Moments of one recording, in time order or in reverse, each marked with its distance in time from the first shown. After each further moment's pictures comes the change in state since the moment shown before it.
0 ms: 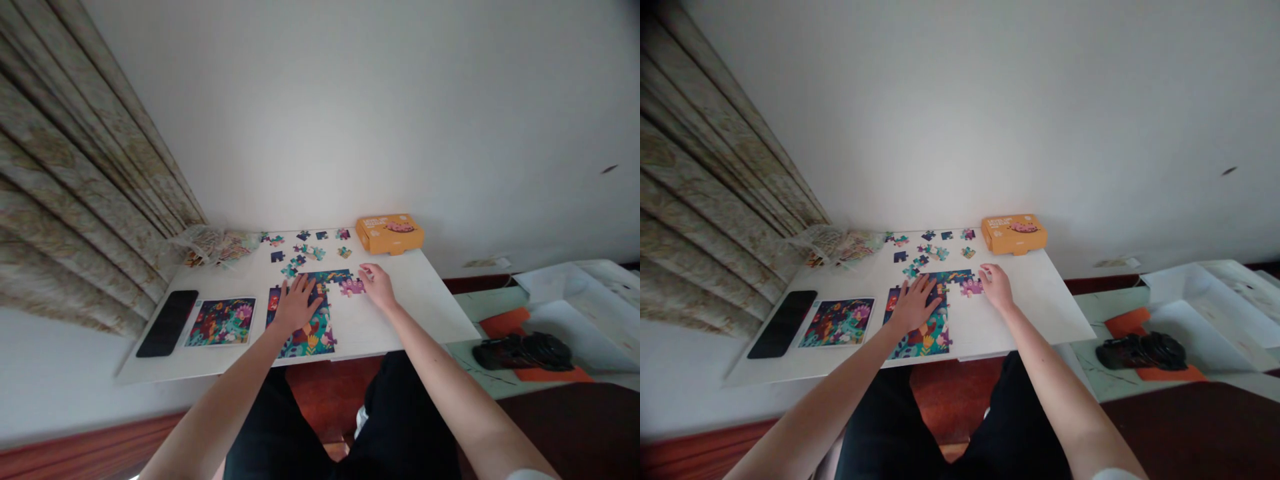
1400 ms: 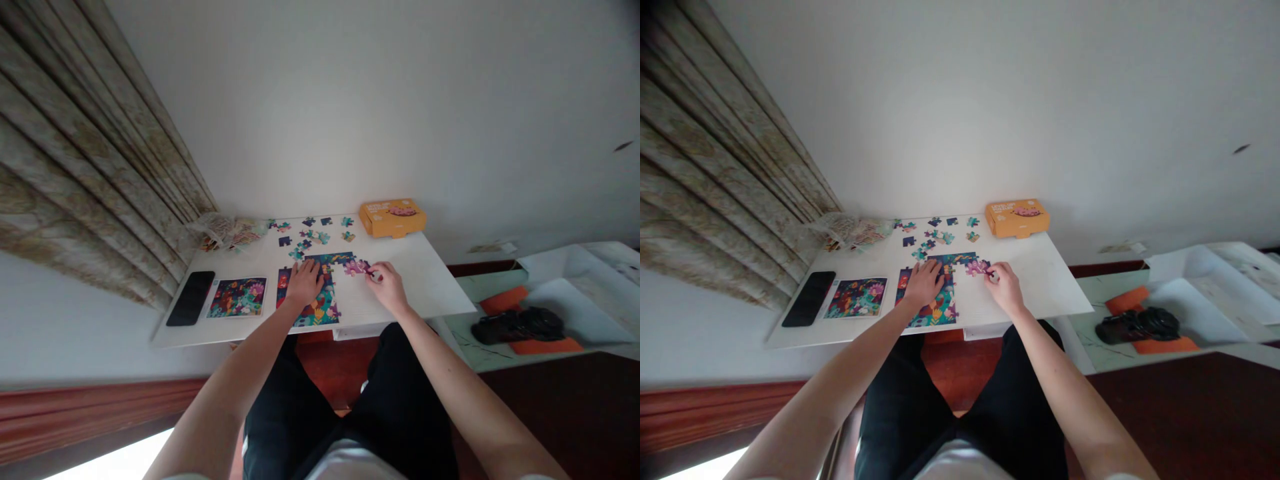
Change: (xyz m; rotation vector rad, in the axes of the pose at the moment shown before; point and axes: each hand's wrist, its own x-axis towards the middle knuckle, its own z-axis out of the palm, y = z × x) left_hand -0.006 0.005 0.003 0.012 0.073 0.044; right_hand -0.068 -0.041 -0.037 -0.040 0.081 -0.185
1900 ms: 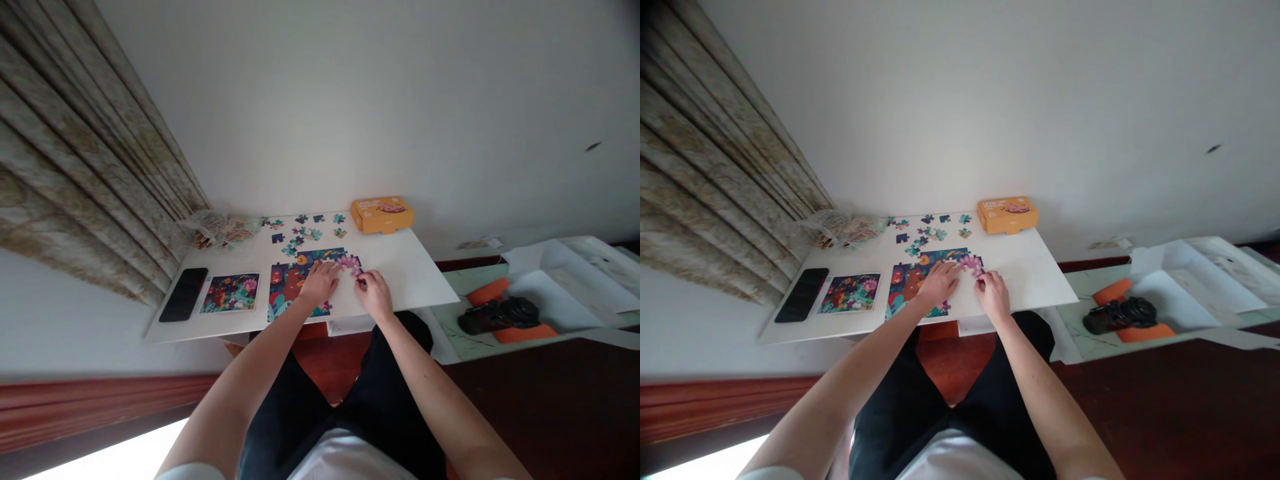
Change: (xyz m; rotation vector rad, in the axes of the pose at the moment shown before) left_hand 0.009 0.055 0.006 -0.138 -0.066 0.201; right_hand -0.041 -0.014 0.006 -0.252 0.000 0.013
